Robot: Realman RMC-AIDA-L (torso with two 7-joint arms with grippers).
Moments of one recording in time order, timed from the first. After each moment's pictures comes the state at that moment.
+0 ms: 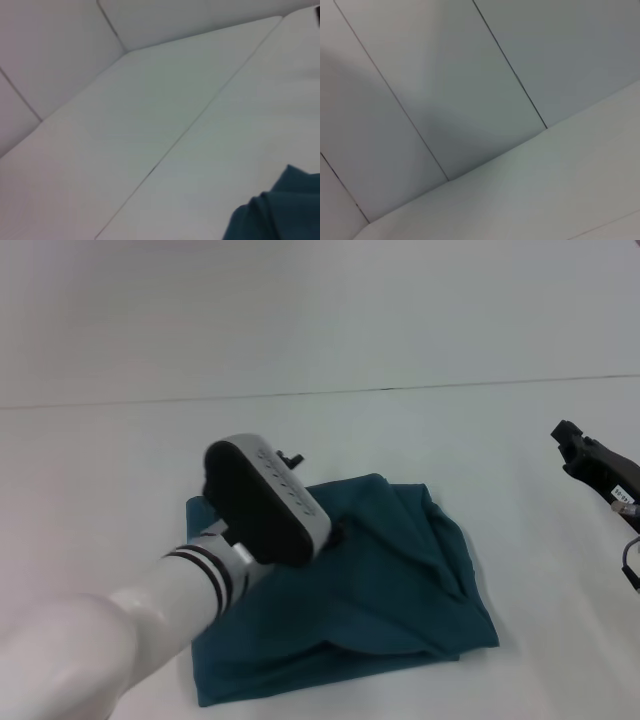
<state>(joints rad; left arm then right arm) -0.50 -2.18 2.10 0.88 1.41 -0.06 -1.30 0.56 2.08 0.48 -0.11 -2.13 -1.14 0.98</state>
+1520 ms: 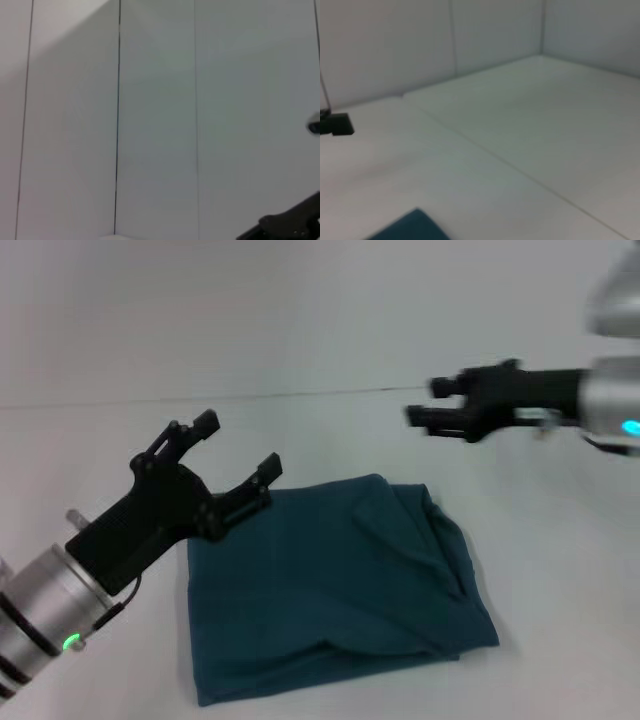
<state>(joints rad) -0.28 -2.18 1.39 0.63 0.85 1.22 -0.77 0.64 2.10 -0.87 -1.02 -2.14 -1.22 1.77</state>
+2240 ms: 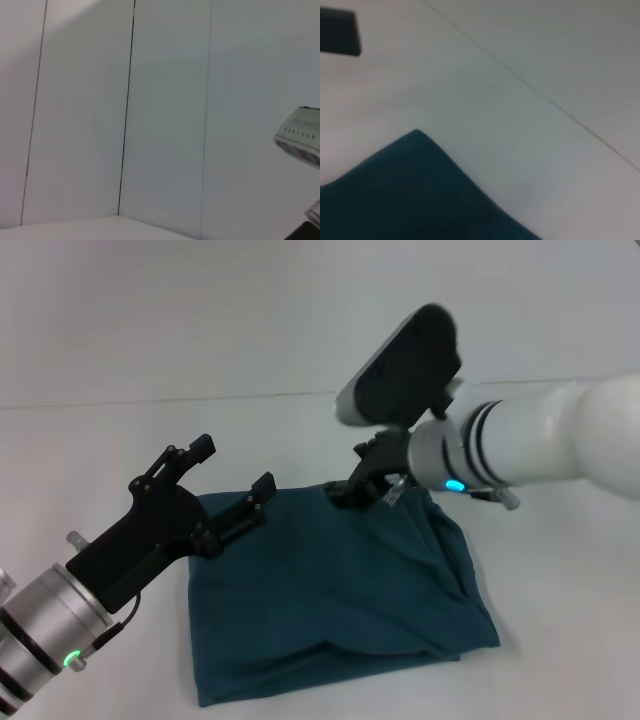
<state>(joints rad) -0.29 -2.18 1.38 0.57 0.85 1.22 -0.78 0.67 2.10 -1.71 -1.12 -2.63 -0.79 2.65</state>
